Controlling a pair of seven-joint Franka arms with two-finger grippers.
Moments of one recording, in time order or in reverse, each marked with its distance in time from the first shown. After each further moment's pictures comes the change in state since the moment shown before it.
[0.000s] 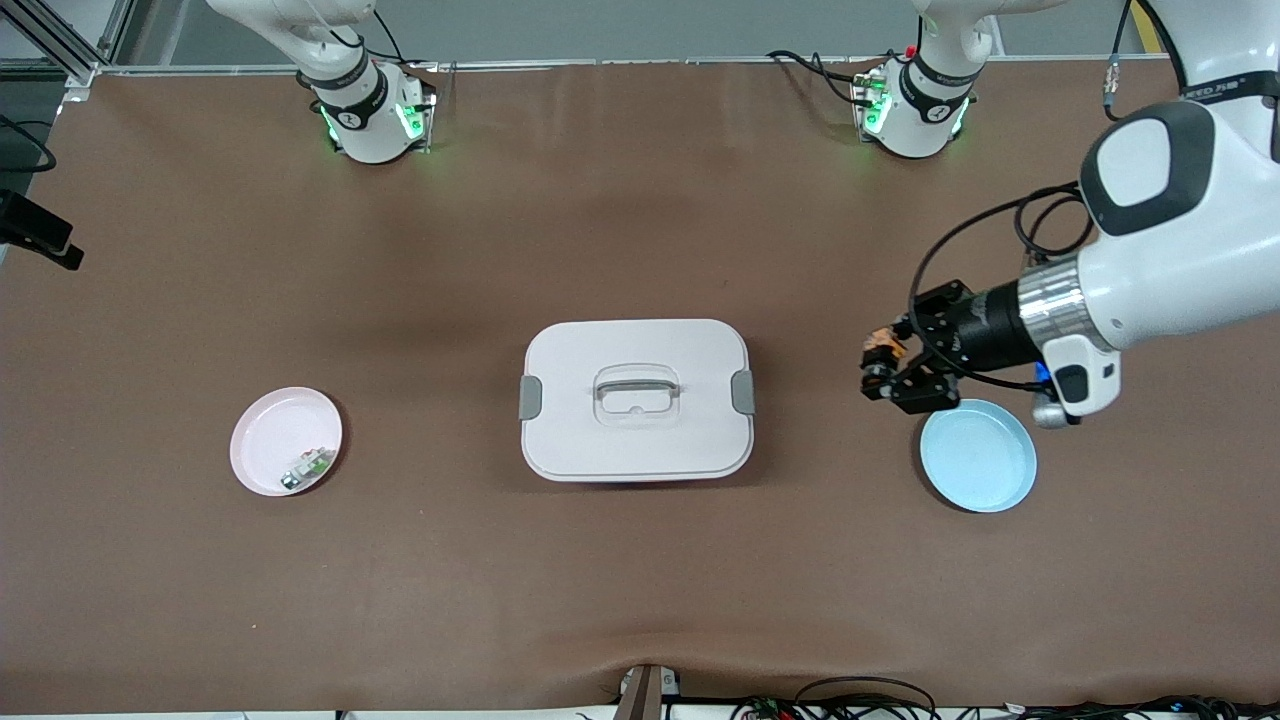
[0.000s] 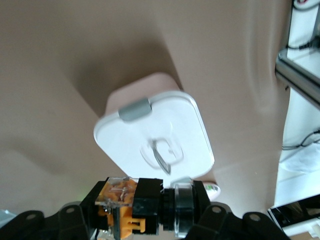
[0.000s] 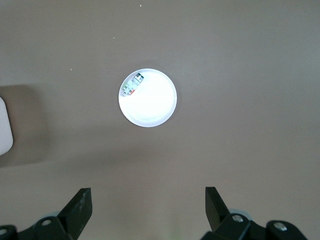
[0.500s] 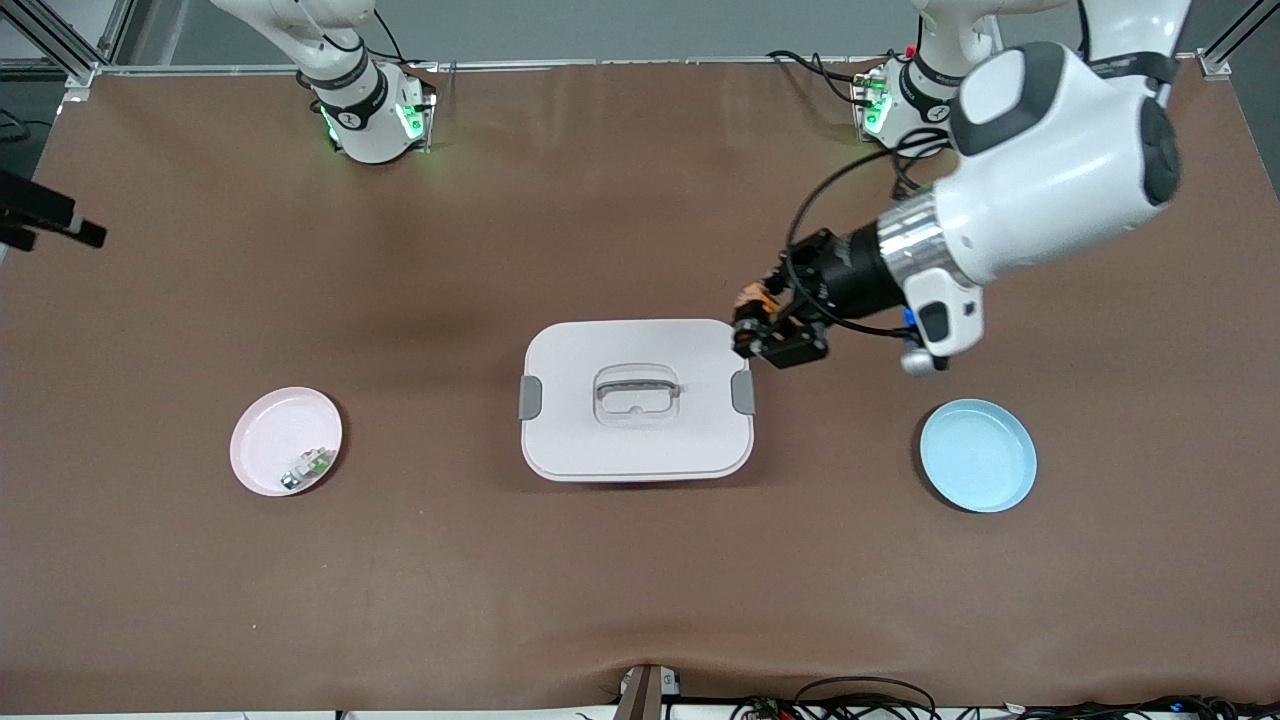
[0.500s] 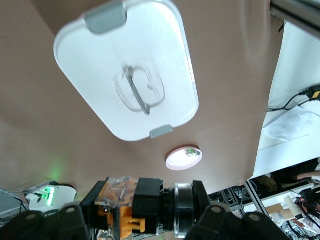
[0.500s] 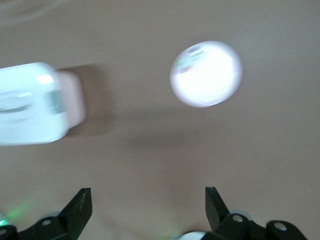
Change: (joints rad) left arm -0.065 0.002 -0.182 0.001 -0.001 0.204 -0.222; right arm -0.123 0.007 -0.003 -0.013 0.401 -0.130 -0.060
